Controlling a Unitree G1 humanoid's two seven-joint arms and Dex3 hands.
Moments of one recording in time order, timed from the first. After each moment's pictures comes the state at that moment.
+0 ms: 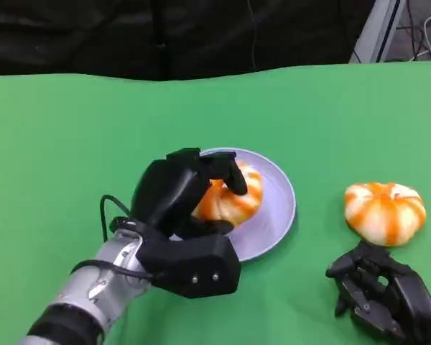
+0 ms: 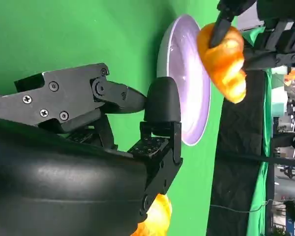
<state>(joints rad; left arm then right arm) -0.55 0.09 -0.42 0.80 0.68 -0.49 0.43 -0.14 0.00 -0.09 0.92 0.09 -0.79 0.35</state>
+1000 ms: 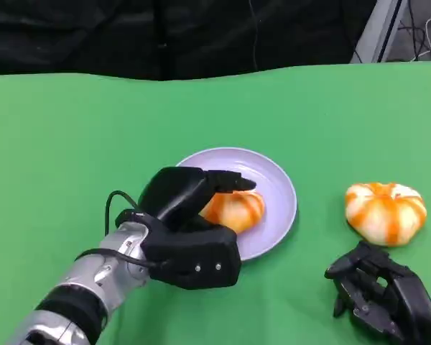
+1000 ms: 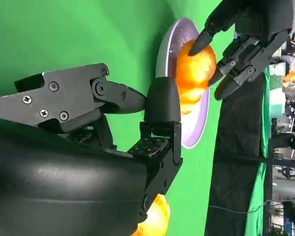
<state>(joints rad) -0.65 0.09 -0.47 0.99 0.66 -0.50 0.30 -0.13 0.00 -0.08 0.89 0.10 -0.79 0.34</state>
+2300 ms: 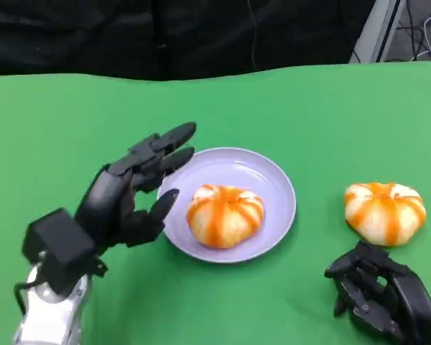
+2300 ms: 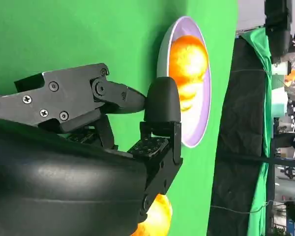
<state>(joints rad) -0.32 0.09 -0.08 0.65 -0.20 -0.70 -0.39 -0.14 0.00 -0.08 0.92 0.09 -0.79 0.35</state>
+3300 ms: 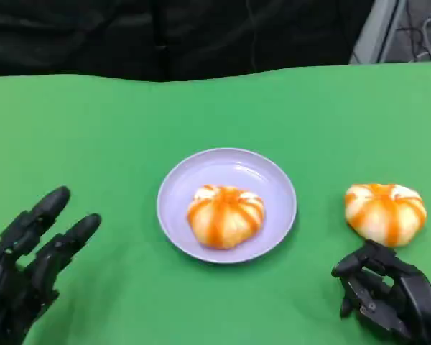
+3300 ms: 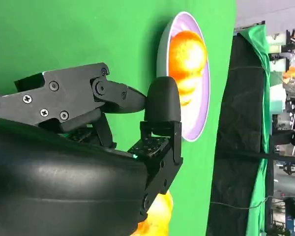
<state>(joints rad) -0.06 0.06 0.31 0.66 -0.57 -0.62 -0.76 -0.14 -0.01 -0.10 0.92 0.11 -0.79 0.39</state>
